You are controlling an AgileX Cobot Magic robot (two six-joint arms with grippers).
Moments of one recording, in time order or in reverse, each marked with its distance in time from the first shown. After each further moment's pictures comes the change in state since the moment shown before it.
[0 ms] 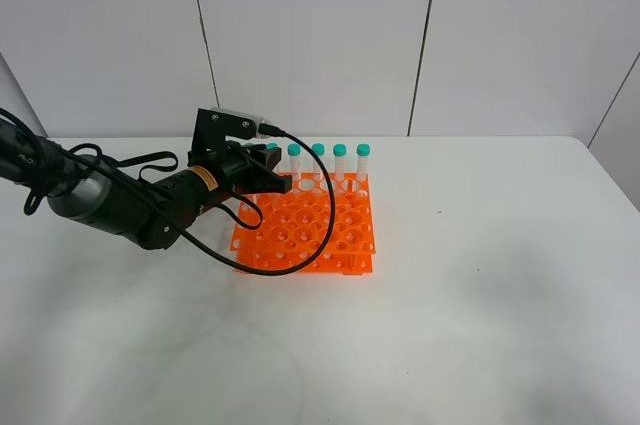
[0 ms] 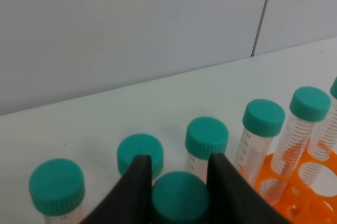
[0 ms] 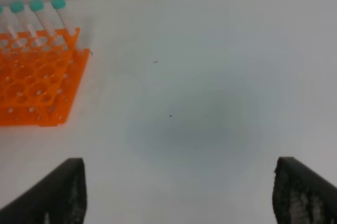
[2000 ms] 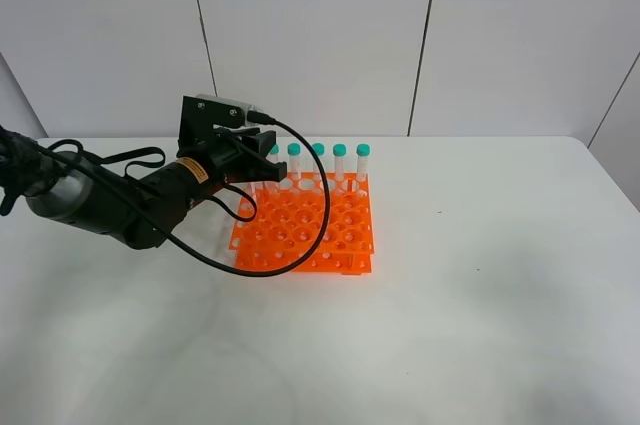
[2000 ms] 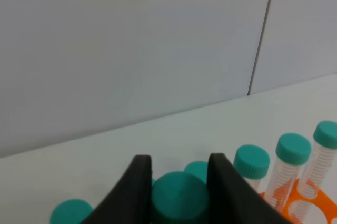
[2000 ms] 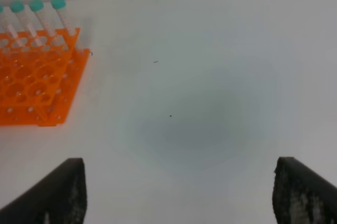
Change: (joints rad) left arm 0.000 -0.058 0.042 -0.020 -0.071 0.019; right arm 0.000 0.000 0.000 -0.001 0.000 0.000
